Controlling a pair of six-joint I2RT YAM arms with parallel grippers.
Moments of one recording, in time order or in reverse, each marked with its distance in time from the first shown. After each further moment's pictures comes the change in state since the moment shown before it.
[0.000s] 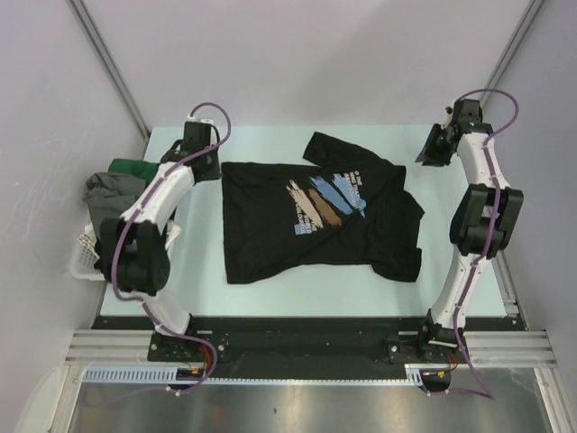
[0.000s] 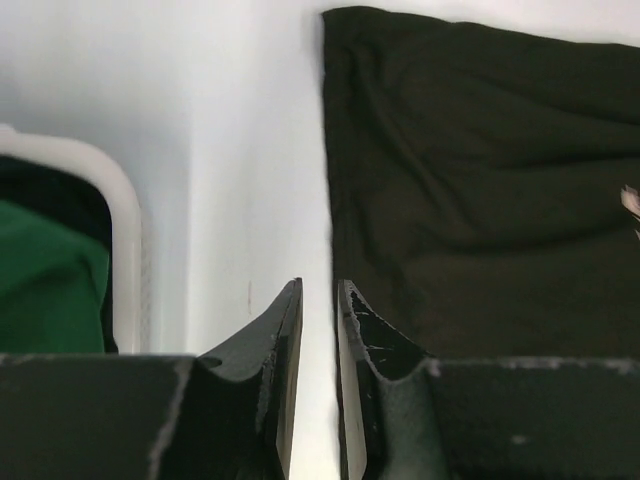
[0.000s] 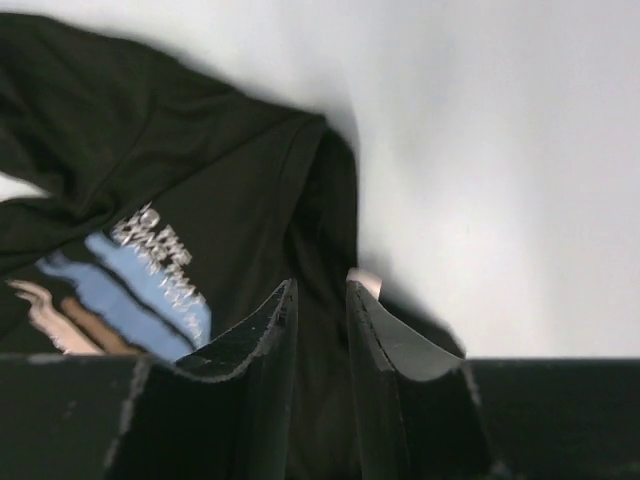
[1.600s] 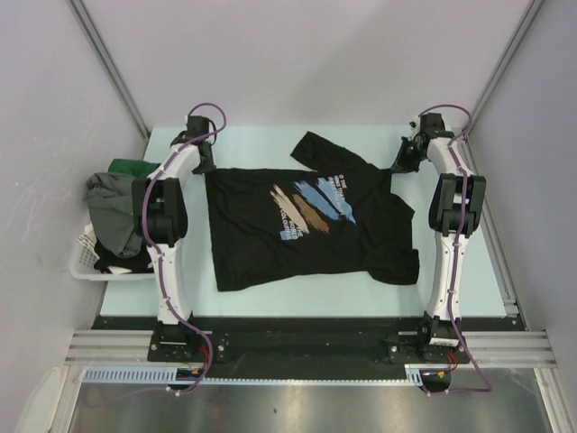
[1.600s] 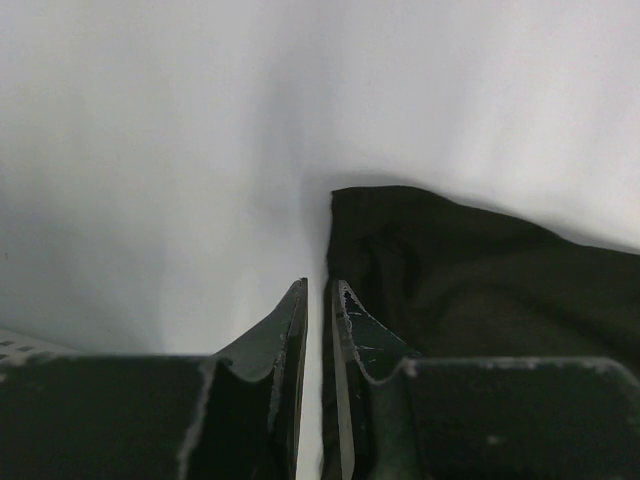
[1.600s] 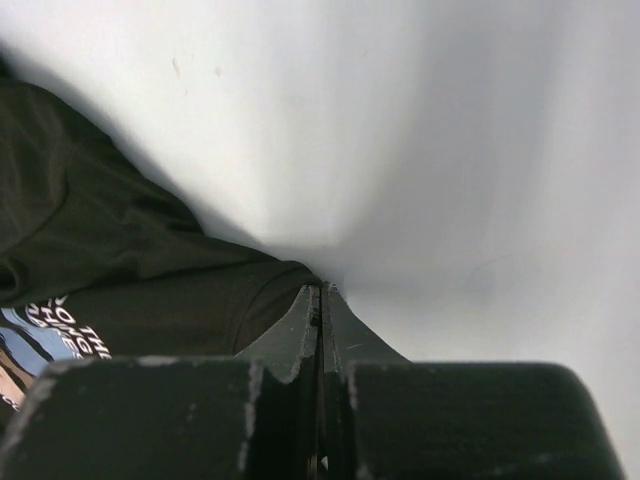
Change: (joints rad) left arm 0.115 0.504 0.400 -0.014 -0.068 0.010; right arm 0.089 0.351 0.225 0.029 -0.116 -0.023
